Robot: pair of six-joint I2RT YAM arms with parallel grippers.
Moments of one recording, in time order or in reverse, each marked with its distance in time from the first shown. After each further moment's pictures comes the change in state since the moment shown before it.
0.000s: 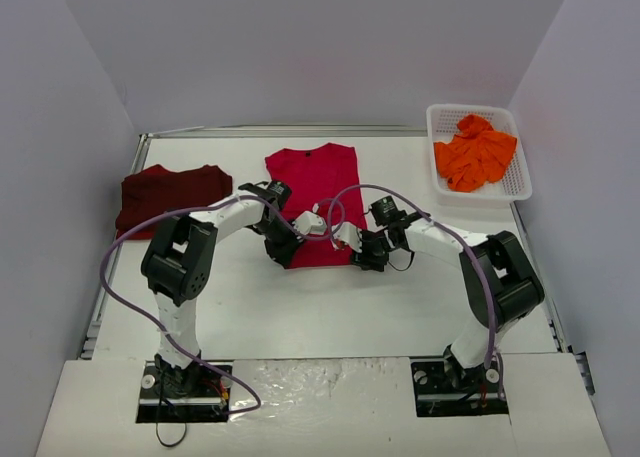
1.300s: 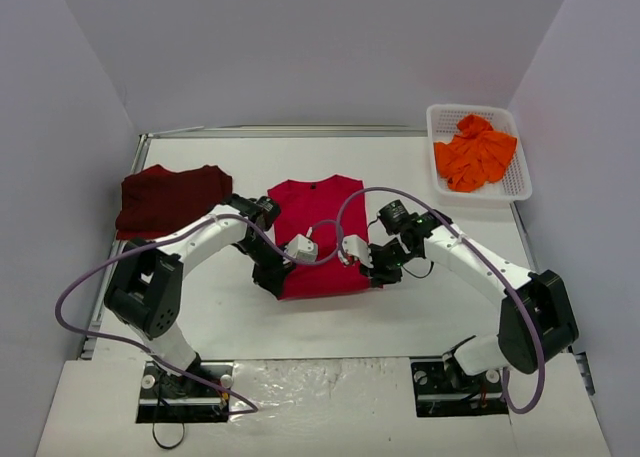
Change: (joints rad) left arm -0.043 -0.286 -0.175 -0.249 0.182 0.185; right arm 0.051 -0.240 0.041 -0.450 -0.116 -0.031
